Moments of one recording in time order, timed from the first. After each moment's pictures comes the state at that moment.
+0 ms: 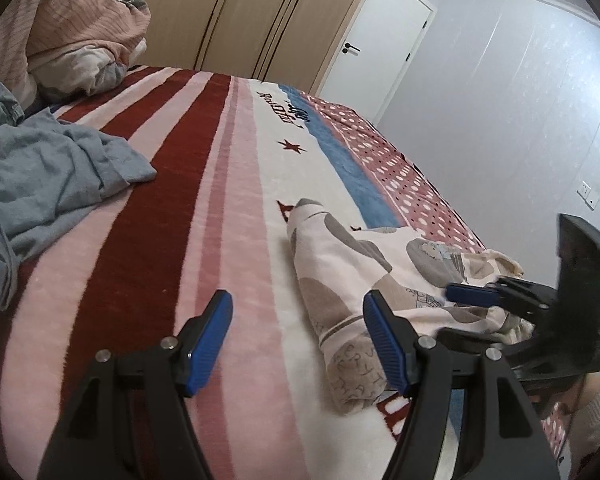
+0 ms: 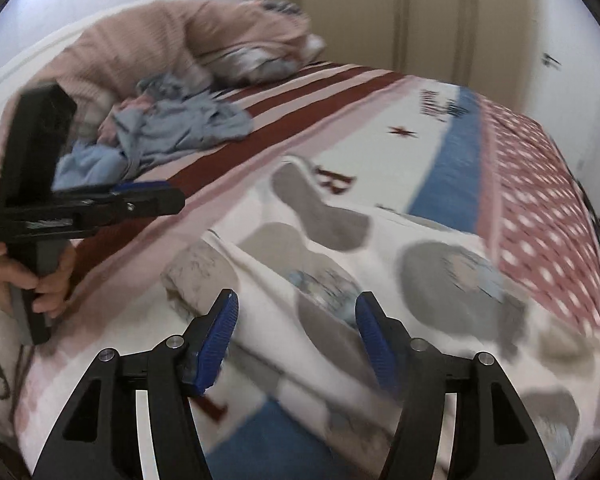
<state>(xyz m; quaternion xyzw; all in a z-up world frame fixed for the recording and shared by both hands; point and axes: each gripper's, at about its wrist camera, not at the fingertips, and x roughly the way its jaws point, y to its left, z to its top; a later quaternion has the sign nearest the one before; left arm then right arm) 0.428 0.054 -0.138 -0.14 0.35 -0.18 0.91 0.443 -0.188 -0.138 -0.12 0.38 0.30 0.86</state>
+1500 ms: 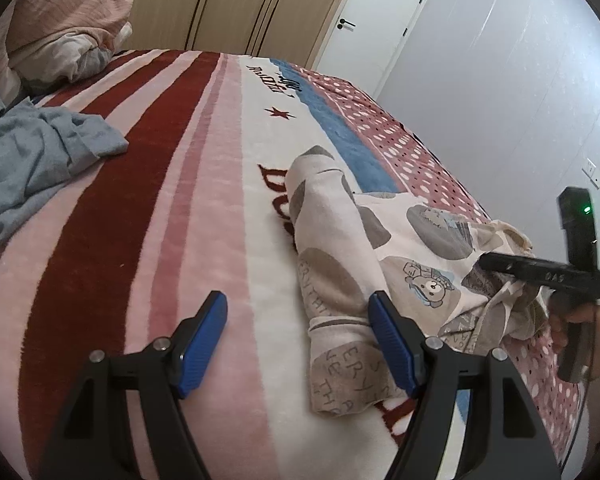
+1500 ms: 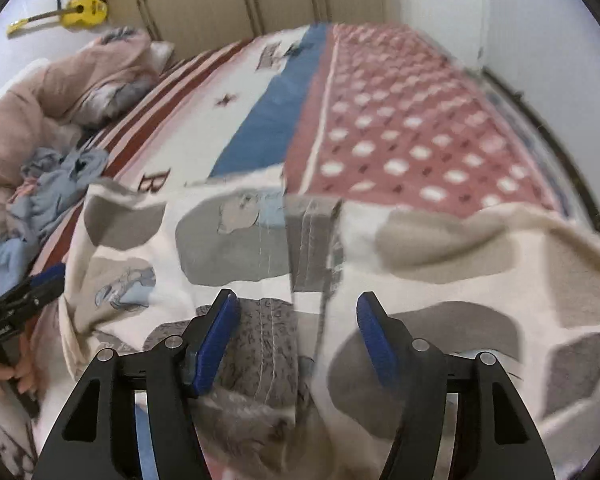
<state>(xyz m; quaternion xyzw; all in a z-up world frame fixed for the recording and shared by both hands) 0.435 0.025 -0.159 -0.12 0.39 -0.18 0.90 0.486 -0.327 -0.148 0.03 0.47 0.14 0.87</state>
